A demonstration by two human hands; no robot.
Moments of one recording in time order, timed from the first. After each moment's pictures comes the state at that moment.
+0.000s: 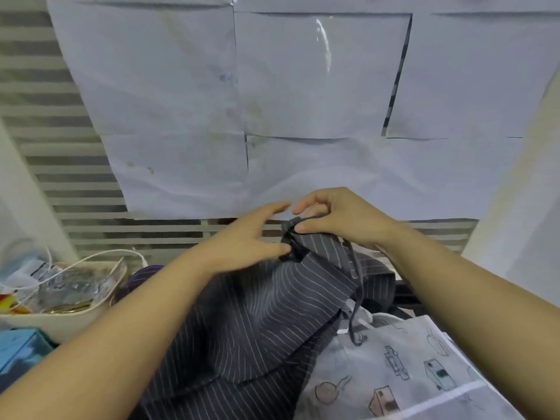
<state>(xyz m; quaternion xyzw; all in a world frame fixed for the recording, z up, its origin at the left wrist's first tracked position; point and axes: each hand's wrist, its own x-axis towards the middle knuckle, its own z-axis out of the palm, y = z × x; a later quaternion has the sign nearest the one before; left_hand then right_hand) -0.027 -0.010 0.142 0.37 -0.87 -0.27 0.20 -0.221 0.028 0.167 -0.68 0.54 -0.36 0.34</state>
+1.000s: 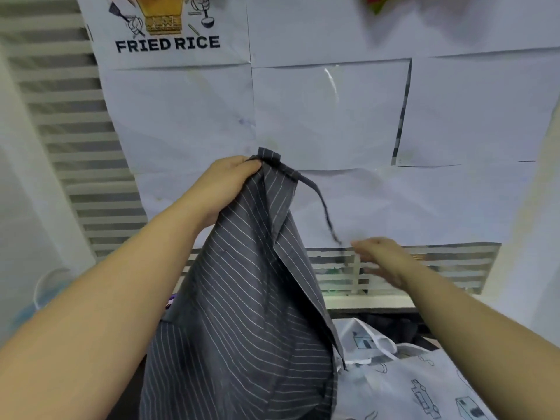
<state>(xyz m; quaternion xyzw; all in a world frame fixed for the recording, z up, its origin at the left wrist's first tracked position) -0.004 -0.037 0.246 0.44 -0.69 -0.39 0.43 -0.275 -0.002 0.111 -0.43 0.65 -0.48 0.41</state>
